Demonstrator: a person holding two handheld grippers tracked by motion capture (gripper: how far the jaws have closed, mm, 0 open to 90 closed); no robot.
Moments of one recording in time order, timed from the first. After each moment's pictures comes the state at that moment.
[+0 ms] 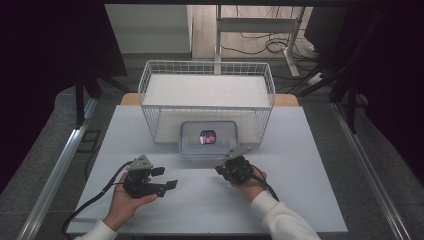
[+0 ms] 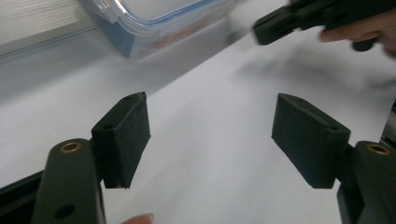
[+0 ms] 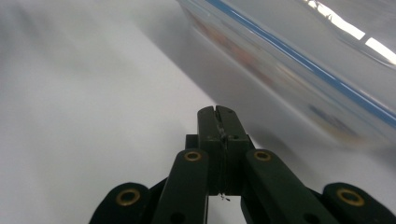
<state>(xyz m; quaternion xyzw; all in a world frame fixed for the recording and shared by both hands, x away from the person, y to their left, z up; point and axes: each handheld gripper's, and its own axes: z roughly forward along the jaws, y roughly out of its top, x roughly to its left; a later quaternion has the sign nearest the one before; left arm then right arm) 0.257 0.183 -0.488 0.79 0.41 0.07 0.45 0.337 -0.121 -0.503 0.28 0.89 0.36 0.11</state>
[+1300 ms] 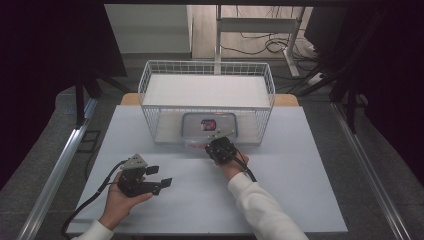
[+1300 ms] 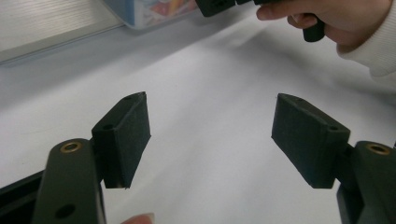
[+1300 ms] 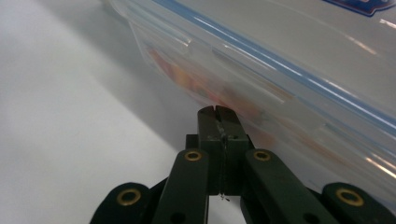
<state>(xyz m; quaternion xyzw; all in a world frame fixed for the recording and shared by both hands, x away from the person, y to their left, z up) 0.258 0.196 -0.489 0.78 0.43 0.08 0.44 0.397 -0.076 -0.511 0.34 0.85 0.37 0.16</state>
